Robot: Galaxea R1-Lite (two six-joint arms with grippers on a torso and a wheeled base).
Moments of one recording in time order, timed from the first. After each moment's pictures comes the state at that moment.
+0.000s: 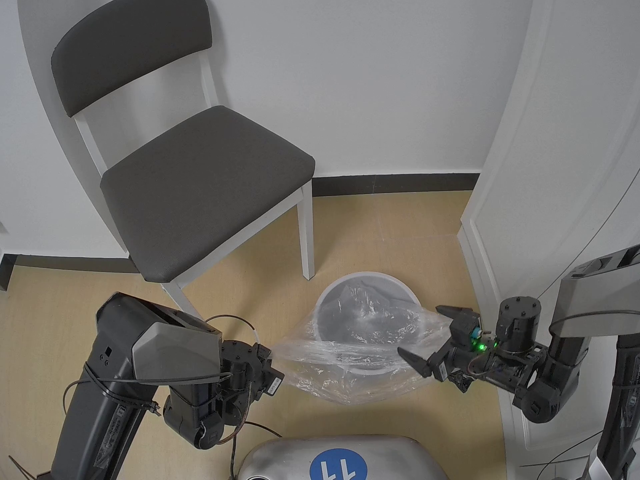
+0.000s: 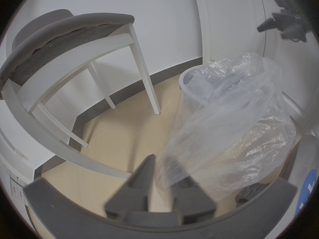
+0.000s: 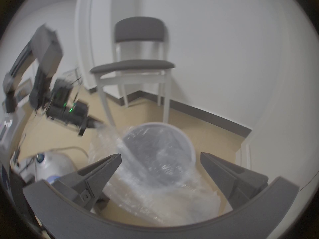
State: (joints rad) left arm -0.53 2.64 -0.67 -1.54 0.29 0.26; right arm 0.41 2.21 -0.37 -1.55 0.13 -0.36
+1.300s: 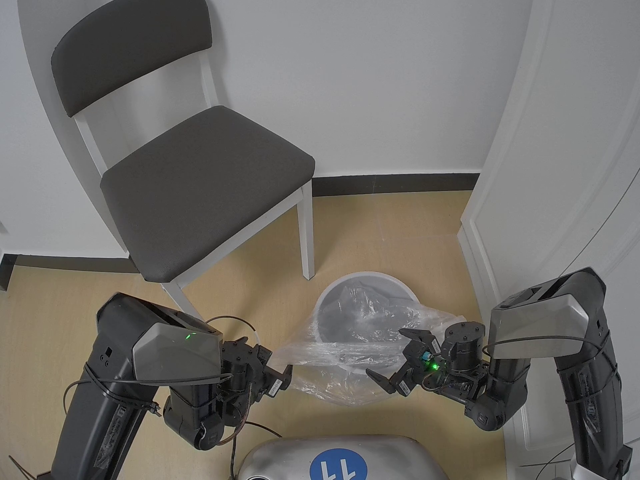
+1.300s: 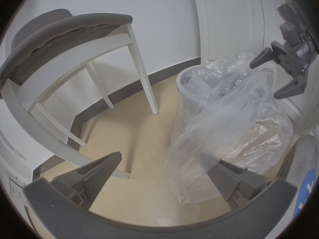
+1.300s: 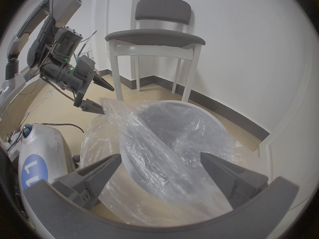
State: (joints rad) left arm -0.53 2.63 -0.66 -1.54 0.27 0.26; right arm 0.49 2.52 -0.61 -1.55 0.11 -0.44
